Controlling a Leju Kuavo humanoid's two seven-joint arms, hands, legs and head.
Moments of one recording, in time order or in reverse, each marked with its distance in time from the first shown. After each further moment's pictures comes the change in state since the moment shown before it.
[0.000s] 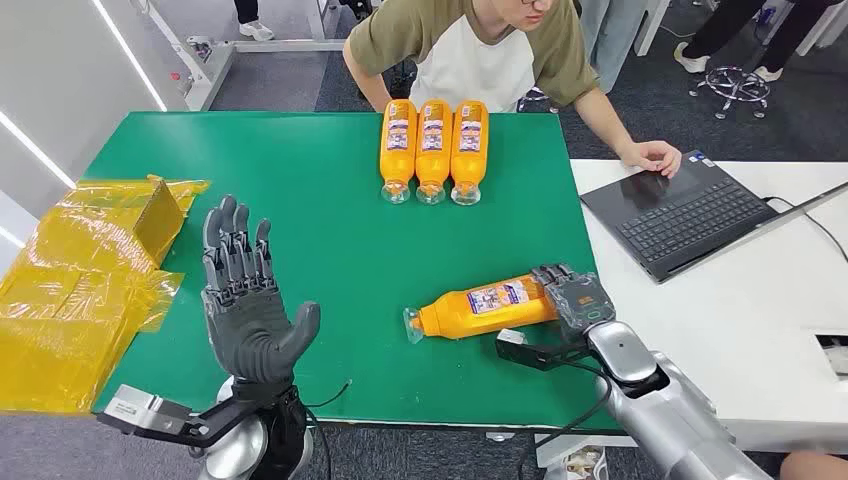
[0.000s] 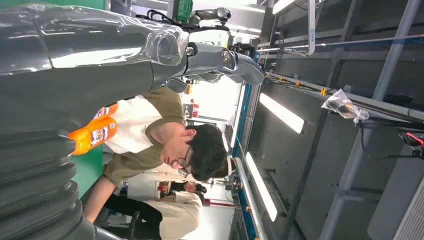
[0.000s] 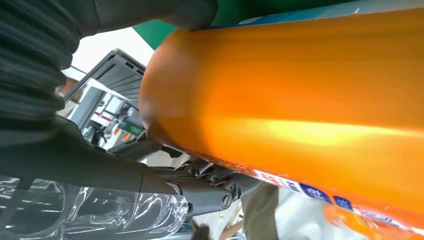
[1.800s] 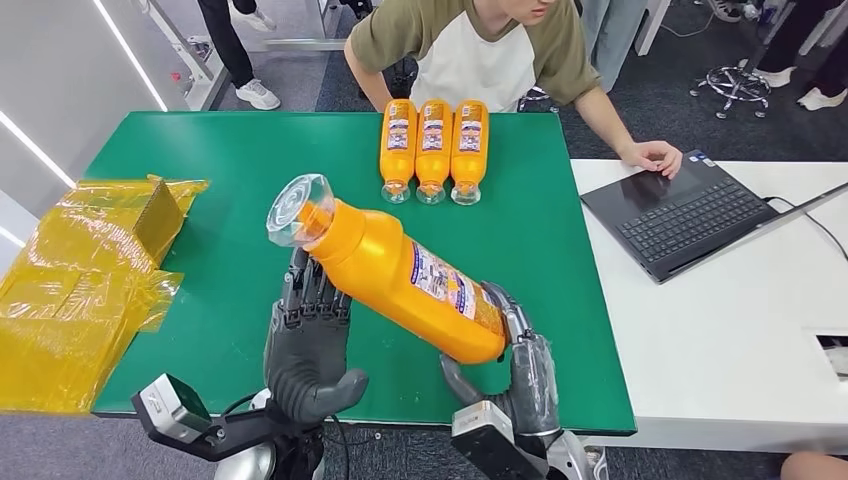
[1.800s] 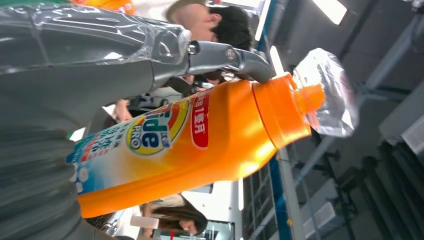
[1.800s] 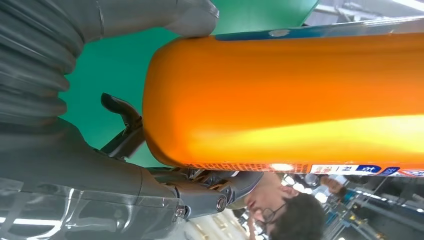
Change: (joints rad) left arm 0.040 -0.005 -0.069 -0.026 0.056 -0.398 0.188; right arm 0.565 0.280 -0.086 -0.745 -0.502 -0.283 -0.222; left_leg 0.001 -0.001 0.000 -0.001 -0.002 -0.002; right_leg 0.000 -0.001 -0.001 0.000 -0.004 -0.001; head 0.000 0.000
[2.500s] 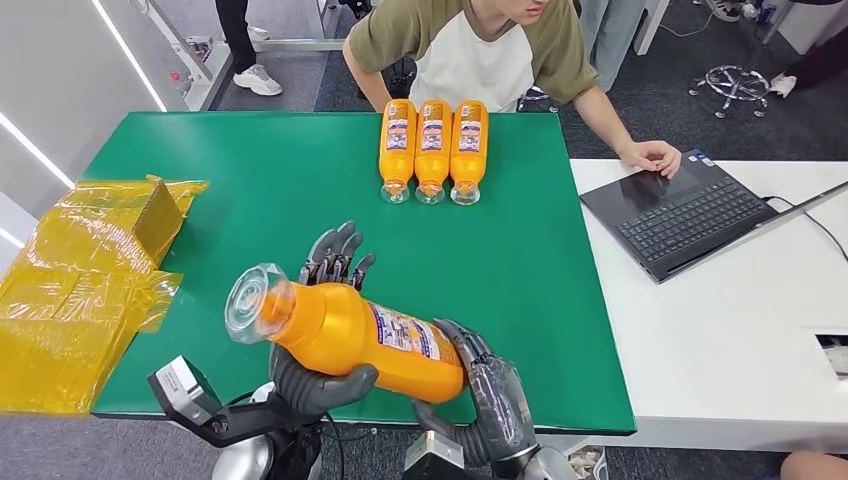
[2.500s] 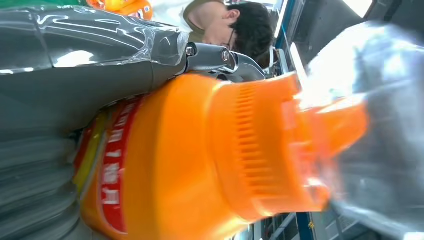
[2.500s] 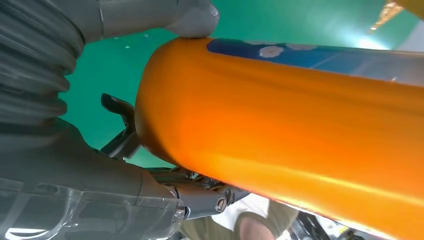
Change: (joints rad) left arm 0.006 -0.018 0.042 0.010 -0.013 -0.018 0.053; right arm 0.065 -0.008 0.016 -0.050 0.187 0.247 0.114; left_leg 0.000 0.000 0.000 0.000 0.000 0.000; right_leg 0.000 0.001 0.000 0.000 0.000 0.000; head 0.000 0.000
